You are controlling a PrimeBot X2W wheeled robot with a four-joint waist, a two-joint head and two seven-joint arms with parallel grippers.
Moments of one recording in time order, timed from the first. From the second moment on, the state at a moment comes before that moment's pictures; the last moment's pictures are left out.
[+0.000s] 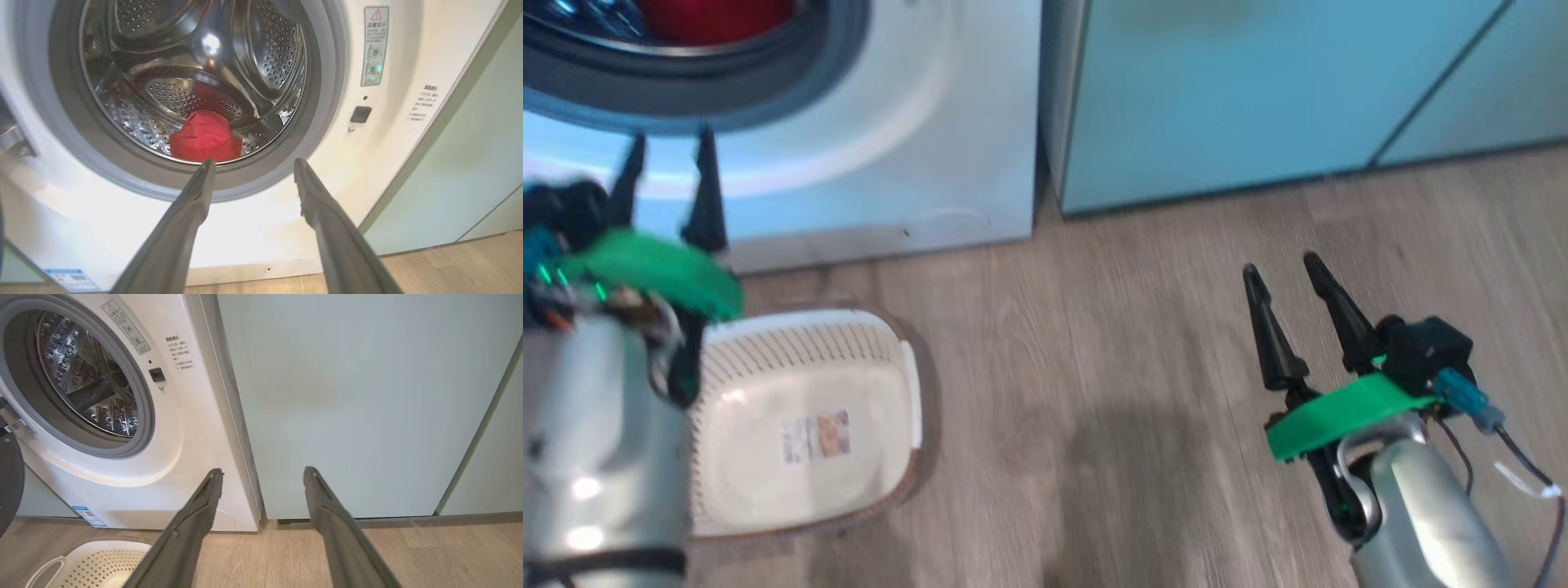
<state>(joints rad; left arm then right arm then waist) -0.65 0.21 0.01 0.66 -0.31 -0.13 -0.26 -0.23 -0.05 0.11 0.30 0.25 0.13 -0.26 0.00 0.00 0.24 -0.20</state>
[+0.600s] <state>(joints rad) -0.15 0.06 0.05 0.27 -0.20 -0.10 -0.26 -0.11 -0.05 0.08 0.28 0.25 0.13 -0.26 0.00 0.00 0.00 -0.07</state>
